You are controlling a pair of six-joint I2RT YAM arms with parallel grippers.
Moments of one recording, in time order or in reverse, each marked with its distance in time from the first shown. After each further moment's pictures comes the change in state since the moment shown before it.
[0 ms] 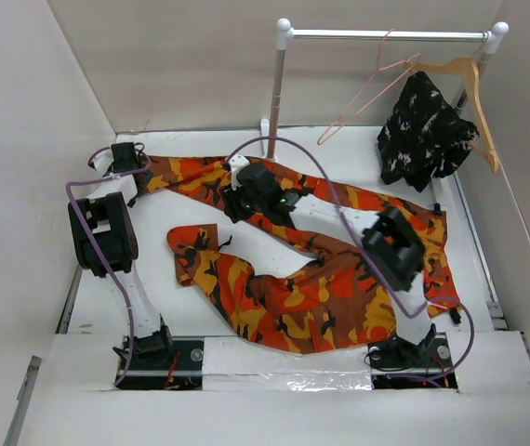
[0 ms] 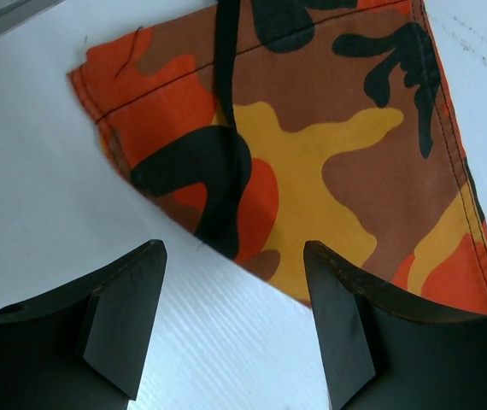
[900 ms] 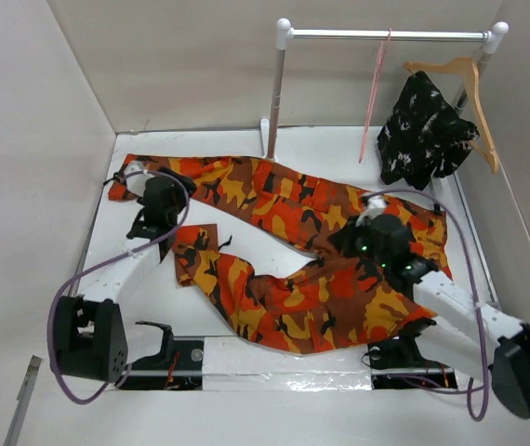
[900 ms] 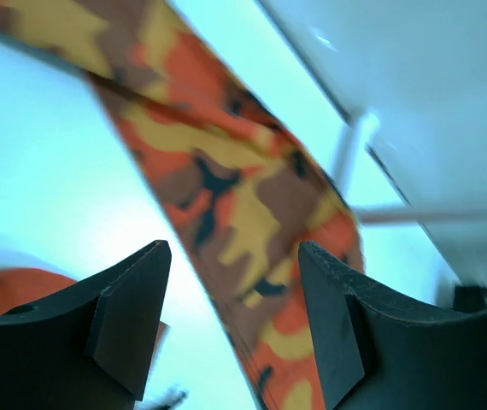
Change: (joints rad) left arm -0.425 -0.750 -0.615 0.343 -0.008 -0.116; right arm -0.423 -1.044 -1.066 0.188 -0.139 0.305
